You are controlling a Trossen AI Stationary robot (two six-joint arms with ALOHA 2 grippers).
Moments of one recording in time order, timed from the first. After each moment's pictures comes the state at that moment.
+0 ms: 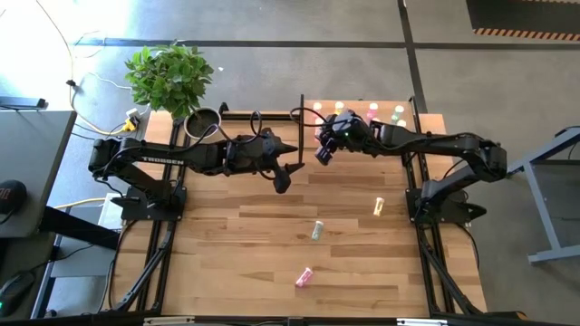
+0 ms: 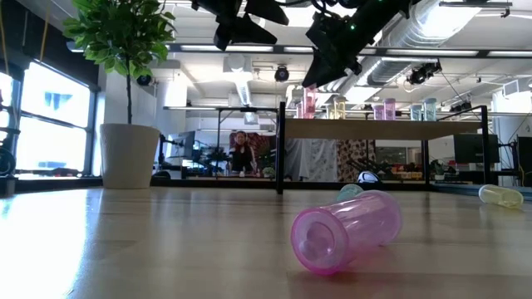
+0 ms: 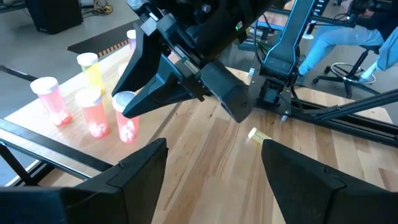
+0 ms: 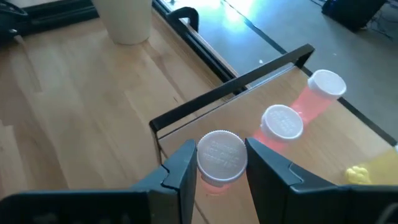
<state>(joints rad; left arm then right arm) 0.17 1.44 1.12 -0.03 -0.25 -0.18 -0.29 1.41 1.13 -0.35 0.30 0.11</state>
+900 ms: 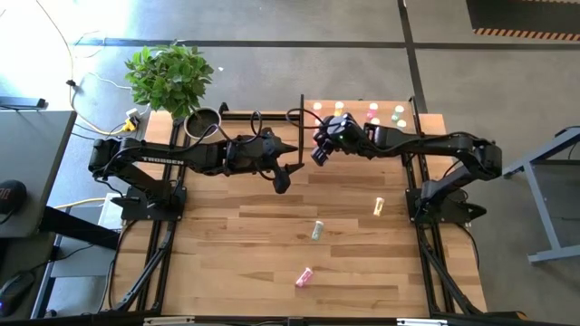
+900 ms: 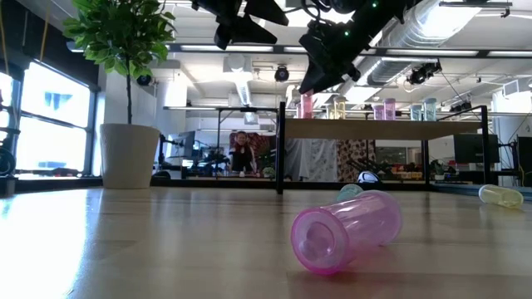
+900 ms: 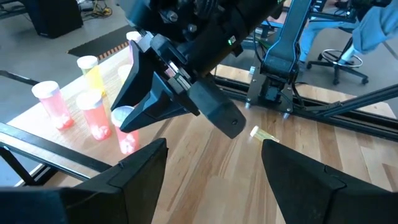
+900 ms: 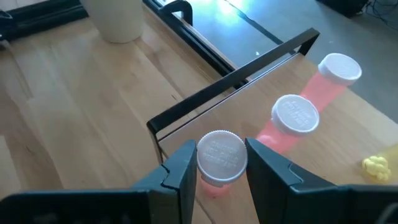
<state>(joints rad) 0.17 1.44 1.12 -0.04 -0.25 -0.15 -0.27 1.46 1.13 -0.33 0.34 0.18</state>
